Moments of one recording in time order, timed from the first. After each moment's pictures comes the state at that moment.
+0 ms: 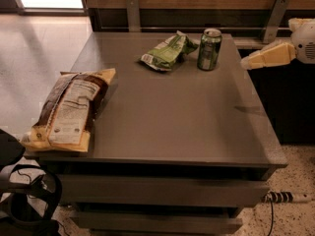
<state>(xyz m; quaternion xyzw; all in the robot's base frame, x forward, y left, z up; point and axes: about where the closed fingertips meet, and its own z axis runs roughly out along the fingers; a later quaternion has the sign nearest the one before) 0.622 -0.281 0.961 -0.33 0.78 0.08 0.53</state>
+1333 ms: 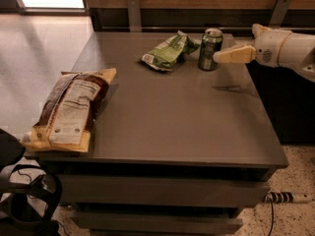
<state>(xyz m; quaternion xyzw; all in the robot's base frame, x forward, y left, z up) 0.714 -0.238 0.921 -0.31 0.71 0.17 0.60</state>
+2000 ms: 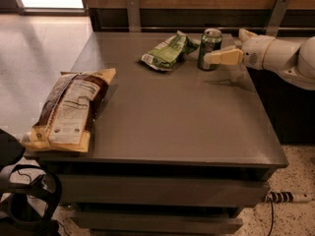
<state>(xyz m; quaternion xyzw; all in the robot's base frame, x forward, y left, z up) 0.745 -0.222 0.899 -0.30 0.70 0.22 0.62</state>
